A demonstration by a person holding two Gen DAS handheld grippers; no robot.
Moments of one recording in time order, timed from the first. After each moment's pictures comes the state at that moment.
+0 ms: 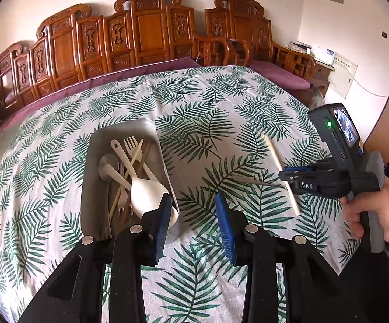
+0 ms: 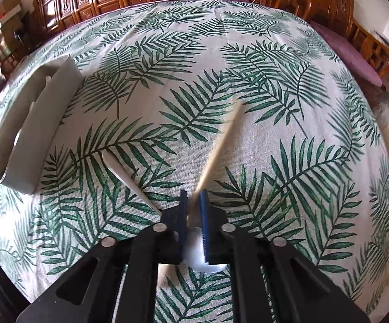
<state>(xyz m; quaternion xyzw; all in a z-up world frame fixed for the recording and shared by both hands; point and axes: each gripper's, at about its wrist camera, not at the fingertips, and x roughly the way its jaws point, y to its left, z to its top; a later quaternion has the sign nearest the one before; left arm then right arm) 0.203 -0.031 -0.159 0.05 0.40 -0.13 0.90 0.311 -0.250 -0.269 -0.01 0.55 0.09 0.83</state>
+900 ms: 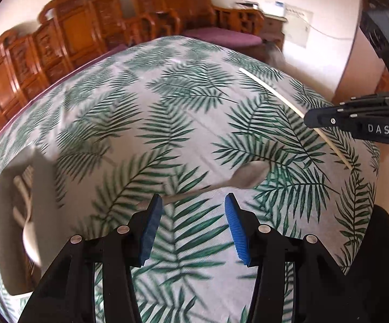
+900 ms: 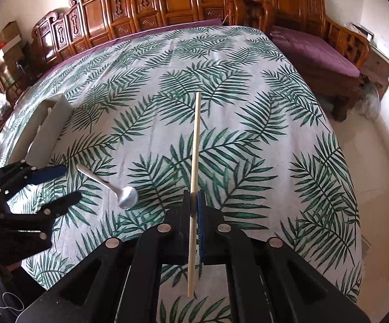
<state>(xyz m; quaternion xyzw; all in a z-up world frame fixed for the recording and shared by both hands) 0.234 -0.171 -0.222 0.16 0.44 -0.25 0.85 0.260 -0.371 -0.226 0.03 0.50 0.08 0.86</state>
